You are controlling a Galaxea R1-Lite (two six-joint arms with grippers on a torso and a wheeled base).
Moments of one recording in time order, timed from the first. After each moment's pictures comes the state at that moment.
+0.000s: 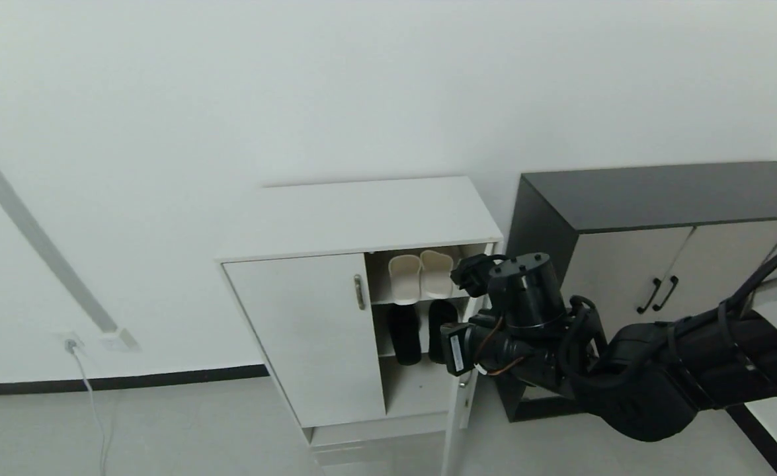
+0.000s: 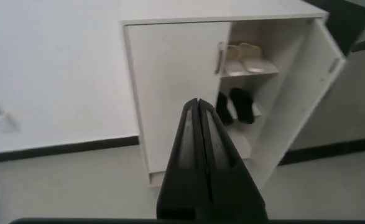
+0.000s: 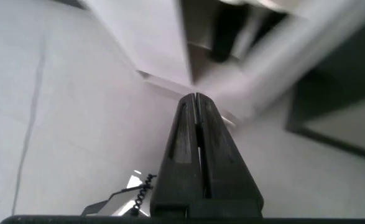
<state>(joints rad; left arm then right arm) 0.00 0.00 0.00 0.01 0.01 -0.02 0.78 1.97 -1.03 -0.50 -0.16 0.17</state>
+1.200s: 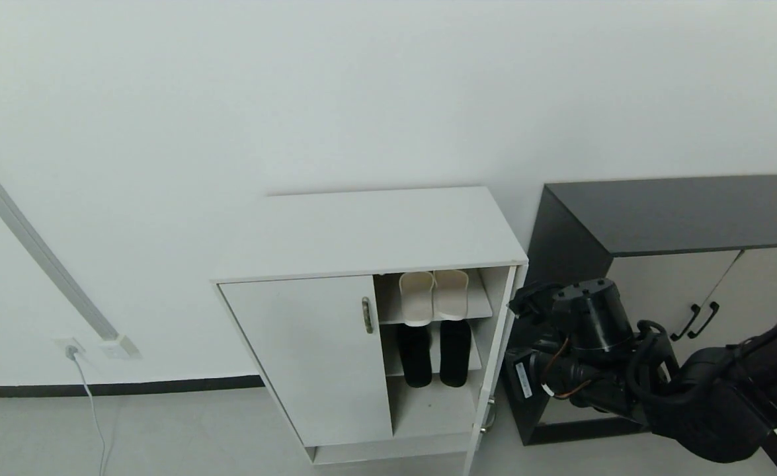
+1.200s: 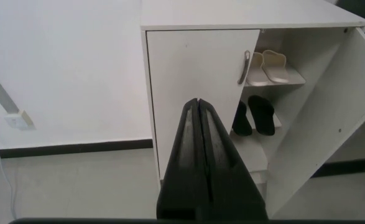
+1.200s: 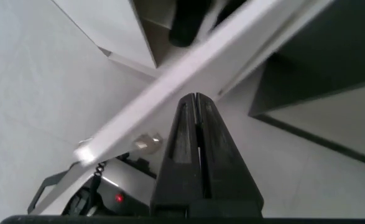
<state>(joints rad) 0.00 0.00 0.00 0.00 0.01 -0.02 0.65 1.88 -0.77 -0.53 -0.17 0.06</state>
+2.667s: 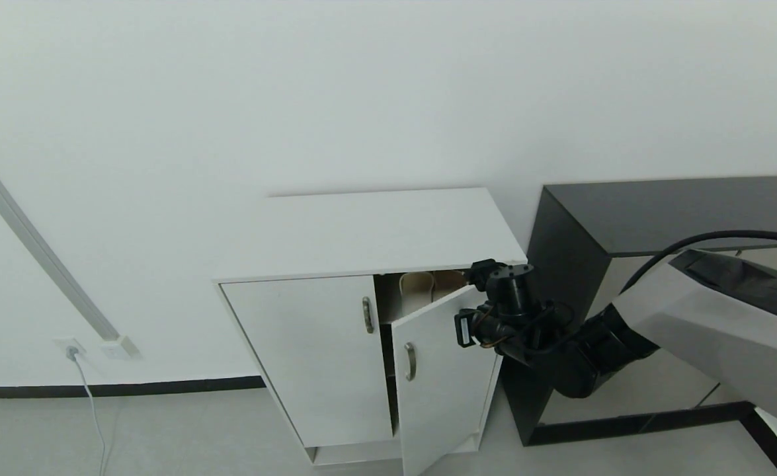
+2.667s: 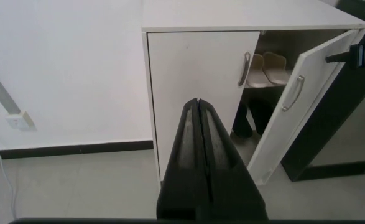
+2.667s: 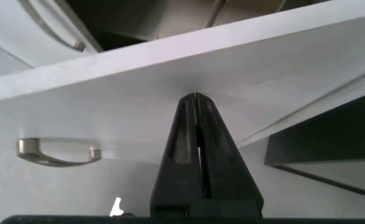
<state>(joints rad) 0.00 0.00 0.00 0.00 0.01 -0.02 0.60 2.29 -1.20 -0.70 -0.17 0.12</state>
